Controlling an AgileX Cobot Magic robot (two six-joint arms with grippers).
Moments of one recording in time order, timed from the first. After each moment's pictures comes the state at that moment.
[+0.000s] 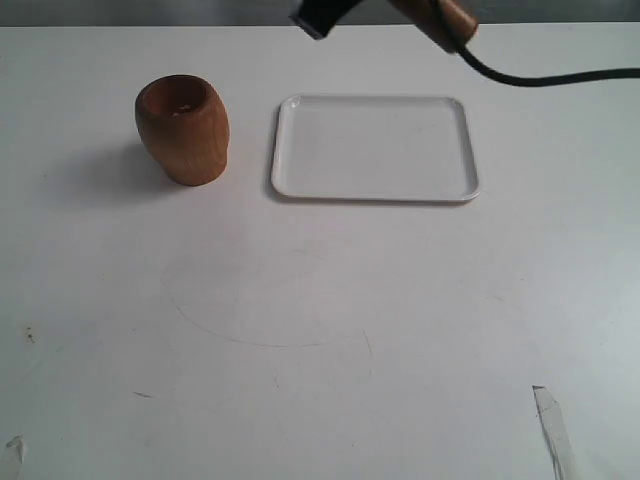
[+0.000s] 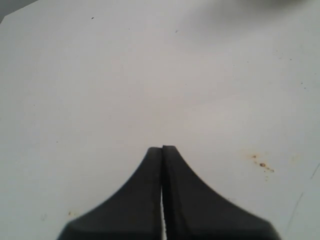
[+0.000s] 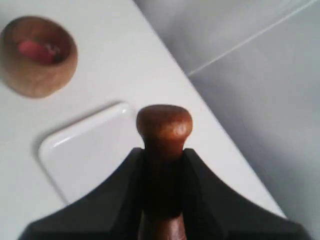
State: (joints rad) left arm 0.02 0.00 0.00 0.07 0.44 0.35; right arm 0.93 1.57 -1.47 -0.52 0.78 -0.05
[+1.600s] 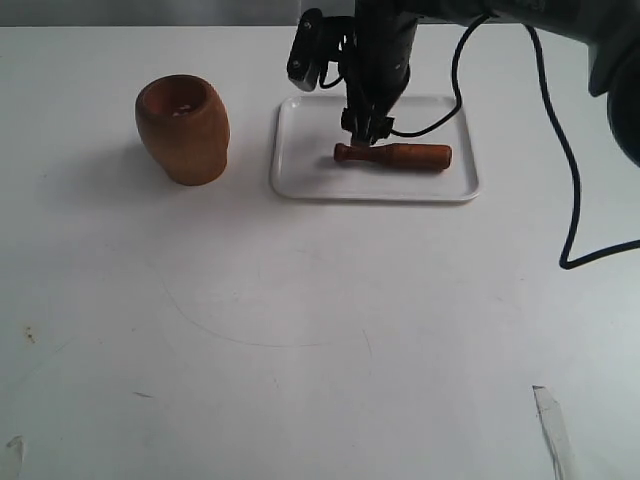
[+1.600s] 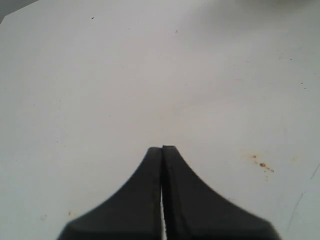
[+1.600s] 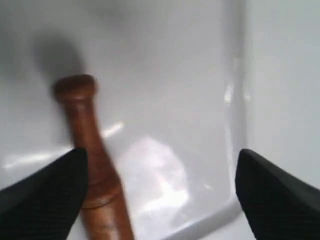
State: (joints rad) left arm 0.02 0.00 0.00 0.07 0.44 0.35; right arm 0.67 2.29 -1.90 -0.30 0.98 -0.61
